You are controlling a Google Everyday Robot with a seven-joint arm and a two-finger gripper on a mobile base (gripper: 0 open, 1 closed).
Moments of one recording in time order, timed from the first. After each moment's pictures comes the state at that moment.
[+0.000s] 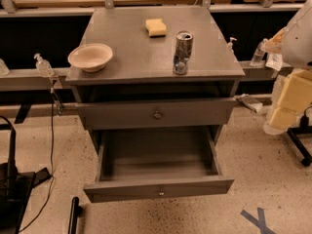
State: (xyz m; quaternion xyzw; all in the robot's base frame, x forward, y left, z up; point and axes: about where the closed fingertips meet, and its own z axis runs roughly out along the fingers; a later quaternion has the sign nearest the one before) arm 0.438 -0.216 0.980 -0.60 0.78 -0.04 0.16
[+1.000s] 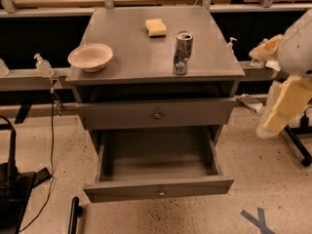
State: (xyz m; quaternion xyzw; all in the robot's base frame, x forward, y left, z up) arm 0.445 -0.203 0.963 -0.63 0.75 0.03 0.22
